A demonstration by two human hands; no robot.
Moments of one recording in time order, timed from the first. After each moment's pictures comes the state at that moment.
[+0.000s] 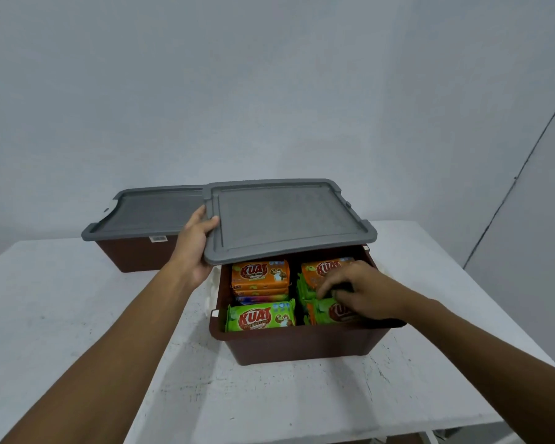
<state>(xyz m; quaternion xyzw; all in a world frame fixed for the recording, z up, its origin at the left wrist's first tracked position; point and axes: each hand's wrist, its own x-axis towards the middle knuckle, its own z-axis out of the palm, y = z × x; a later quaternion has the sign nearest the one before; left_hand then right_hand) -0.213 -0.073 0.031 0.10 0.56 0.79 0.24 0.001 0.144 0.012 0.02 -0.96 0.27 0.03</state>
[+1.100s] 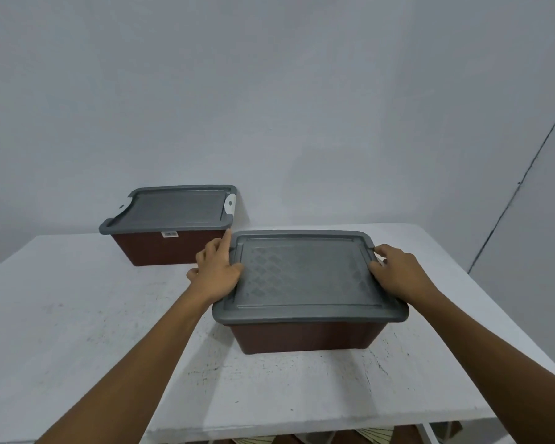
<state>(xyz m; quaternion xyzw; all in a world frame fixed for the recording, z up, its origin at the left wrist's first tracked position) -0.166 -0.086 0.005 0.23 0.92 0.30 0.09 0.015 0.179 0.000 -0.36 -0.89 0.25 0.12</state>
